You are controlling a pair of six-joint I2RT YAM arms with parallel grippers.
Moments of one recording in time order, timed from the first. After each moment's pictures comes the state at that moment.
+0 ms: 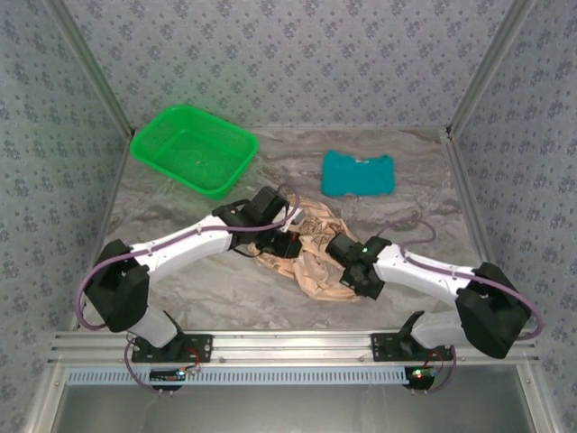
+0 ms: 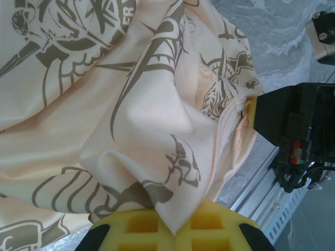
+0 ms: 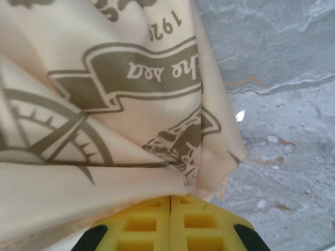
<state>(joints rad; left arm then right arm) -0.83 1.53 1.12 -0.58 0.40 -0.44 0.80 1.29 0.72 -0.95 0.17 1.35</state>
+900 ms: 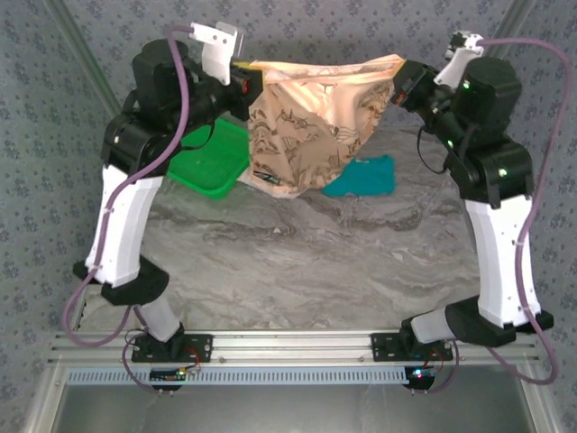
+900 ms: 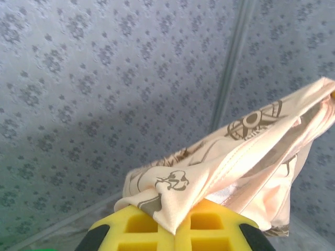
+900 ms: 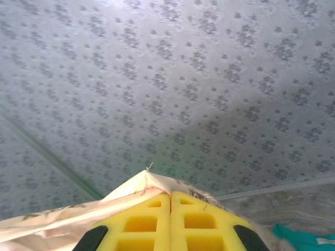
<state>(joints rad) -0.62 1.69 2.55 -0.97 0.11 -0.12 0.30 1.39 2.17 -0.80 -0.01 0.56</state>
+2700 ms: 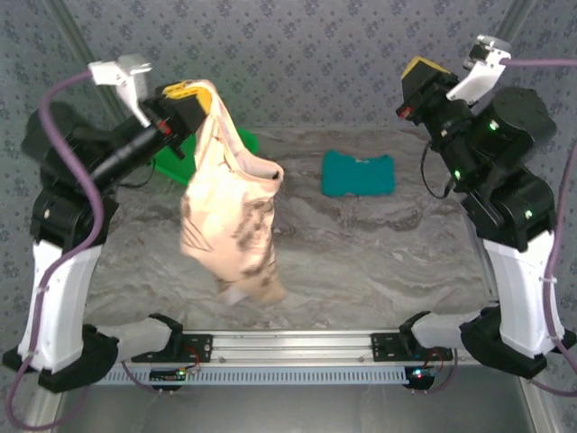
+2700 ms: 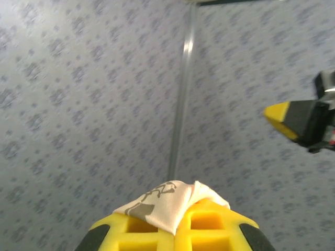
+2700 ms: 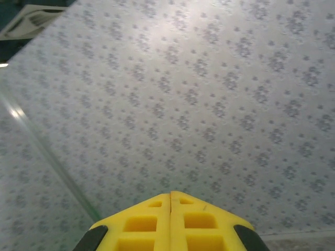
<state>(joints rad) -0.45 1.25 1.97 -0.54 0.39 -0.23 0.50 1.32 2.15 -0.69 0.27 0.43</state>
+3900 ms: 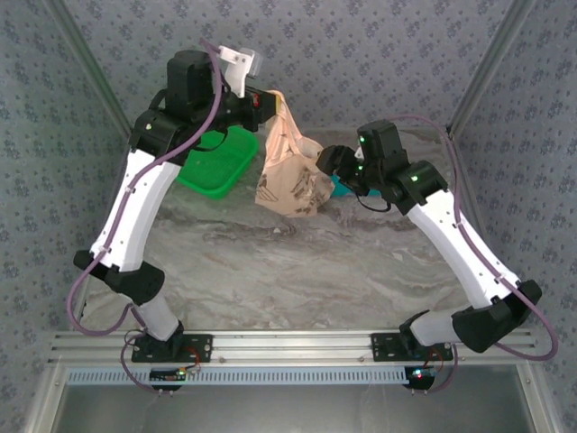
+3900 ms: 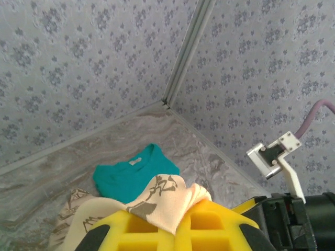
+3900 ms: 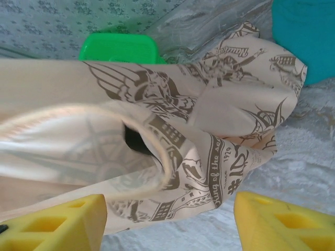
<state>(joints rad) -0.53 1.71 2.27 -0.86 0.40 -0.23 0.52 1.36 1.55 -0.83 -0.11 0.92</state>
